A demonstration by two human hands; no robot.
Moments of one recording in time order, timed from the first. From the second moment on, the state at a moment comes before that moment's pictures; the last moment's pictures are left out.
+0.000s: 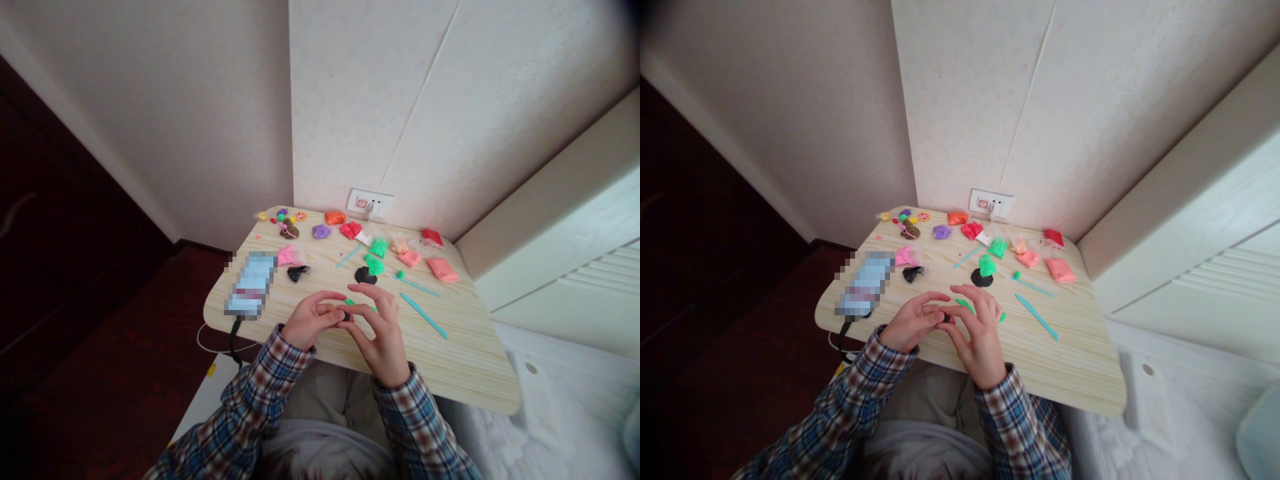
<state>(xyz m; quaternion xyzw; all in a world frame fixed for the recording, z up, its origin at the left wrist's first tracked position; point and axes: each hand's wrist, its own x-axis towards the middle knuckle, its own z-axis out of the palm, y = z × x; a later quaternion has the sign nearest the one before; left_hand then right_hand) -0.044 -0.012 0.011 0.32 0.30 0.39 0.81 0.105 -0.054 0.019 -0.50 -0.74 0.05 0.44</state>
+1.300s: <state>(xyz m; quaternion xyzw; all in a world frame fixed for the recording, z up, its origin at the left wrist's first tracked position) -0.059 0.002 -0.013 0.88 0.36 0.25 0.19 0.237 -0.068 -0.025 -0.80 -0.54 0.04 0.26</state>
